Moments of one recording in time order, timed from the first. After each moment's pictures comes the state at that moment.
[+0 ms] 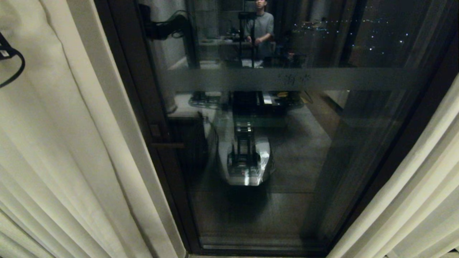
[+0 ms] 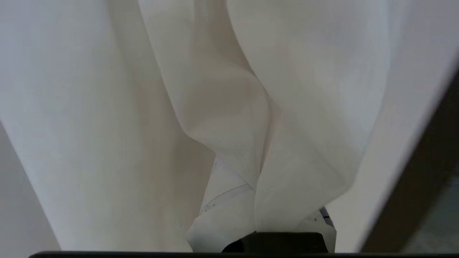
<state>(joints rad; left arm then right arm) 0.44 1.66 -1.31 -0.59 -0.21 -0.15 0.00 0.00 0.00 0.00 0.05 -0.07</state>
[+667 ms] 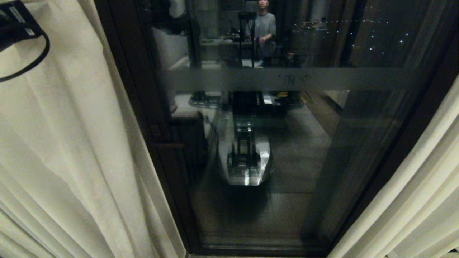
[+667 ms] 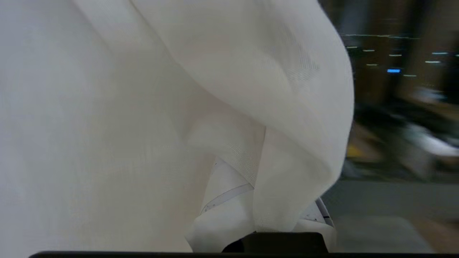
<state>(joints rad) 0.18 1.52 -1.26 -0.59 -0.20 -0.15 0.00 0.00 0.00 0.00 0.05 -0.07</state>
